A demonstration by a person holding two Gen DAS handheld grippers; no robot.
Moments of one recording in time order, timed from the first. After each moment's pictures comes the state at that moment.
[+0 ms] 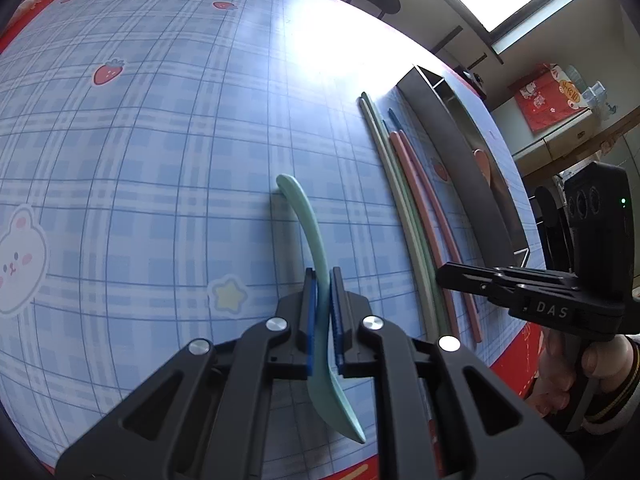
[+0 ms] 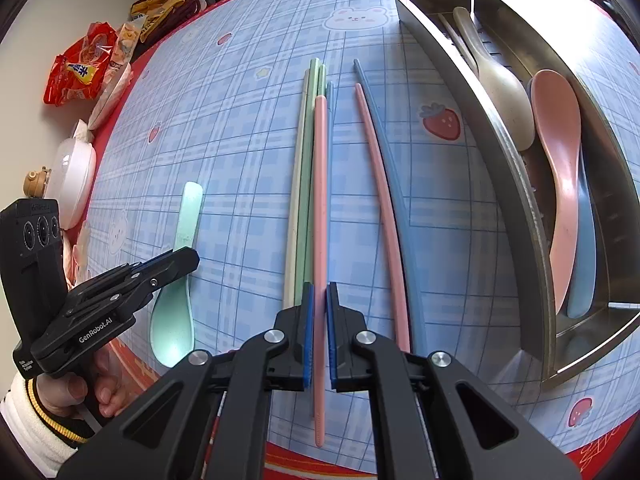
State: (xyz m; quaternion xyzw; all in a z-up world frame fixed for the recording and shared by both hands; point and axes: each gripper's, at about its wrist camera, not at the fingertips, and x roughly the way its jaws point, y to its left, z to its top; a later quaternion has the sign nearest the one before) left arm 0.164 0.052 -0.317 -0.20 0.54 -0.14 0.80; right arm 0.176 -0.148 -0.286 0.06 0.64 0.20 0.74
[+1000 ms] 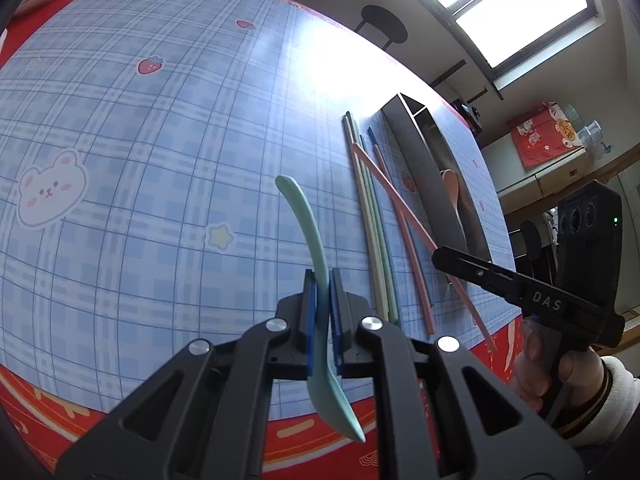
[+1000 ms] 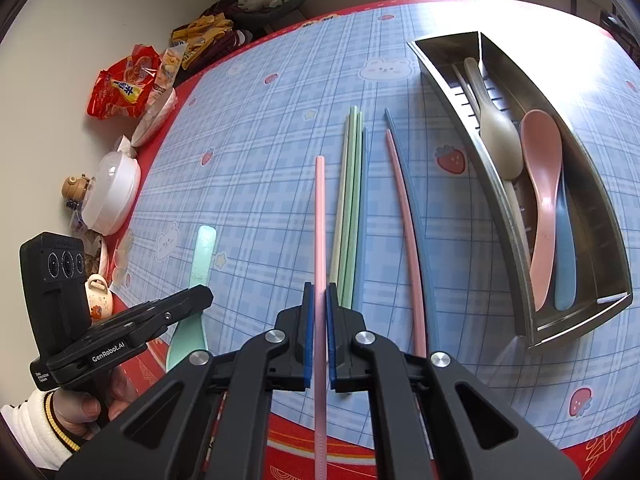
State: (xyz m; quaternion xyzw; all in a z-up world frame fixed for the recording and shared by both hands) left arm 0.117 0.061 -0.275 -0.25 0.52 -0.12 0.81; right arm 0.153 -0.162 -0.238 0.09 0.56 0.25 0.78
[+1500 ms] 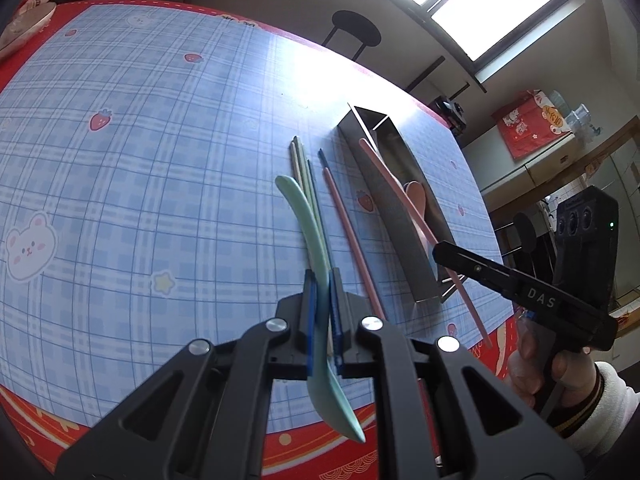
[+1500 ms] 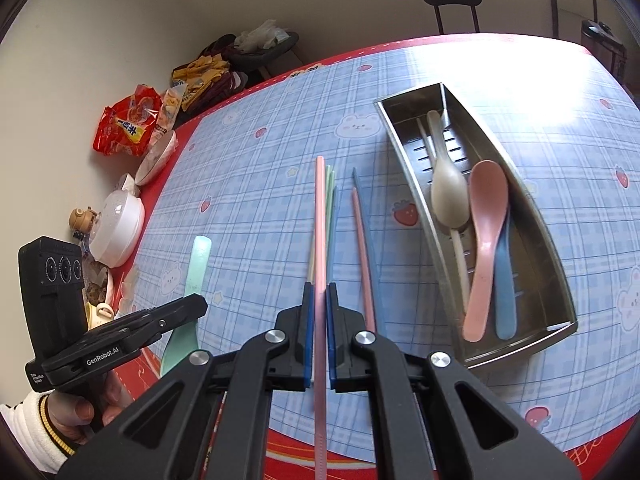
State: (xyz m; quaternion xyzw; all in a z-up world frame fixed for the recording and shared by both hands) left arm 0.138 0.025 -0.238 -0.23 0.50 -0.14 0.82; right arm 0.170 -0.220 -0.209 0.12 0.52 0.23 0.81
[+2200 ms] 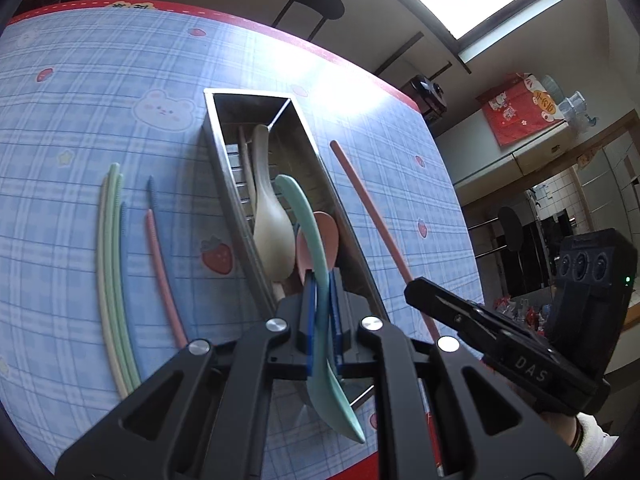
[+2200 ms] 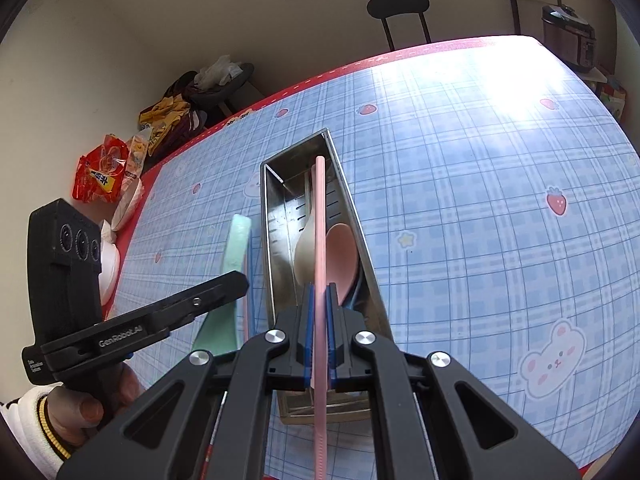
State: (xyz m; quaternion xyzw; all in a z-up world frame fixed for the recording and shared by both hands) left arm 0.254 -0.135 -0.248 -0.23 0.53 -0.18 0.80; right arm 0.228 -0.331 -0.220 0.15 0.51 0.20 0.82
